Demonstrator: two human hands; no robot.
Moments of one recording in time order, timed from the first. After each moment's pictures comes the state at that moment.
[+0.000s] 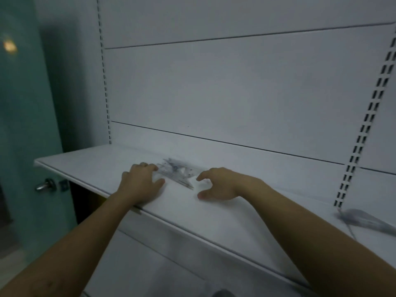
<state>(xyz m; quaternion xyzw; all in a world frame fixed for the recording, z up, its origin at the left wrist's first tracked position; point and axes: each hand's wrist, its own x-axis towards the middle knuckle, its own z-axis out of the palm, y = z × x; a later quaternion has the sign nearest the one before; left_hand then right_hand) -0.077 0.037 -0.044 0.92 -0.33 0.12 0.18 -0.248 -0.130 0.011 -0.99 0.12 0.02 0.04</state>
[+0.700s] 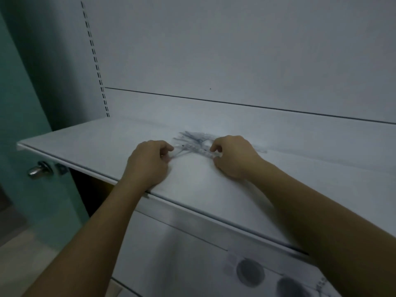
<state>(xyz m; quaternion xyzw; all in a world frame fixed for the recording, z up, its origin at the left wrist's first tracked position) -0.010 0.048 -0.066 0.85 -0.38 0.11 0.34 -0.151 -0.115 -0.034 -0.96 0.23 -0.17 0.07</state>
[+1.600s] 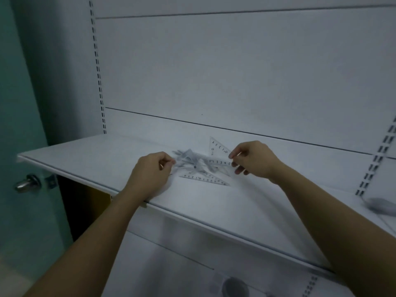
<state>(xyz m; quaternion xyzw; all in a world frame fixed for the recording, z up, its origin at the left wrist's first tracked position) -0.035 0.052 -0.048 0.79 -0.41 0.09 0.45 -0.216 -0.138 0.016 -0.90 0.28 -0.22 0.27</state>
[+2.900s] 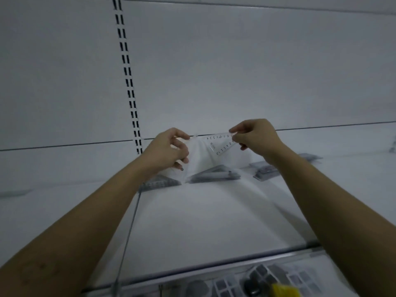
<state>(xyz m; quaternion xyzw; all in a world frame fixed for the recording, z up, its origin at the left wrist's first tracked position) -0.462 -0.264 0.028 0.57 -0.63 -0.25 0.47 -0.695 -0.341 0.041 -0.72 0.46 -0.45 0.26</state>
